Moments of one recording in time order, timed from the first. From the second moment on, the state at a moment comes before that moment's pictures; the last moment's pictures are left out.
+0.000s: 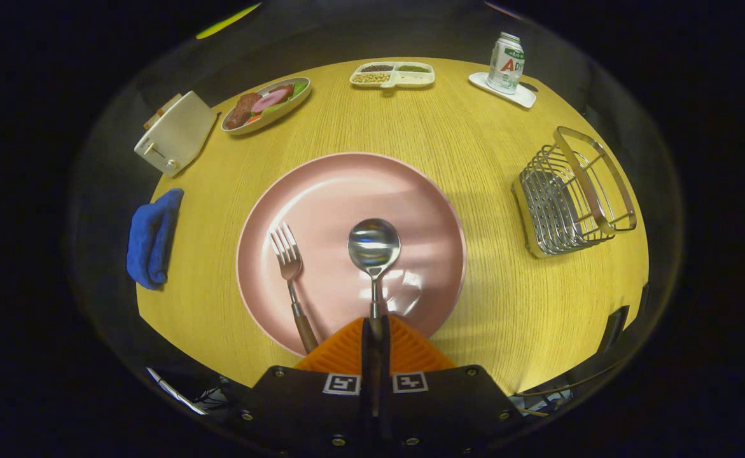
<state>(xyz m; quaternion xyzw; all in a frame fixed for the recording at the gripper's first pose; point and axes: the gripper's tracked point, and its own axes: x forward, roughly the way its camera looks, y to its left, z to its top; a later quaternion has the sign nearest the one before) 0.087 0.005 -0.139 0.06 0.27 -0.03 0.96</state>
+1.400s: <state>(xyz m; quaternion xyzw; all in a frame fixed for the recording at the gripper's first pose) 0.034 -0.131 -0.015 0.11 0.19 -0.08 0.97</state>
